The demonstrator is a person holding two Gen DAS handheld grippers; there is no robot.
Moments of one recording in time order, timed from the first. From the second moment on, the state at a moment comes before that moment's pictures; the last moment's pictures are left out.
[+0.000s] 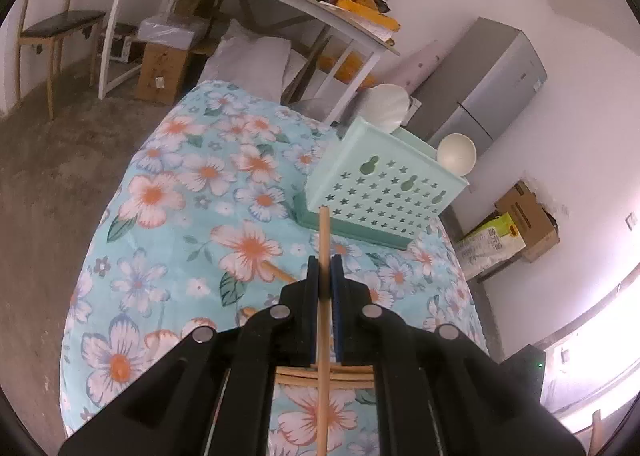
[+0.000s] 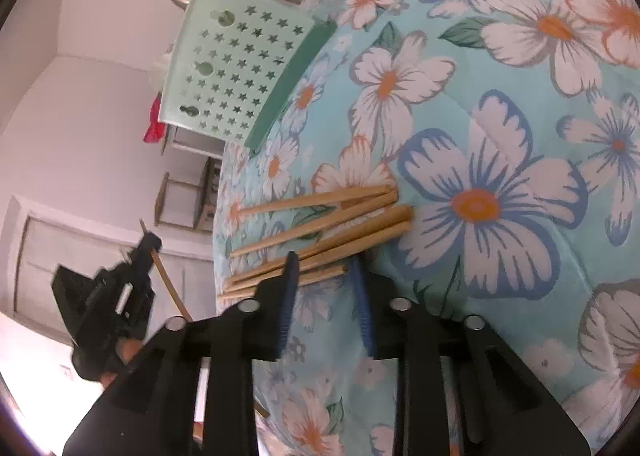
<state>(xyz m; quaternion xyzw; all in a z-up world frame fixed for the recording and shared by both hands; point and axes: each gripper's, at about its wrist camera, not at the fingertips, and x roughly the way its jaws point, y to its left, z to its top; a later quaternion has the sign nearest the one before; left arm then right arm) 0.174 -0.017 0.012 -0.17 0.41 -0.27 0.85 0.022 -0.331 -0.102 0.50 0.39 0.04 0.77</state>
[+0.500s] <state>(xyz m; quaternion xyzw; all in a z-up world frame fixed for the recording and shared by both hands) 0.177 -0.002 0.019 -0.17 0.40 -0.25 0.86 -0.008 -0.336 -0.027 0.43 0.32 0.02 0.84</state>
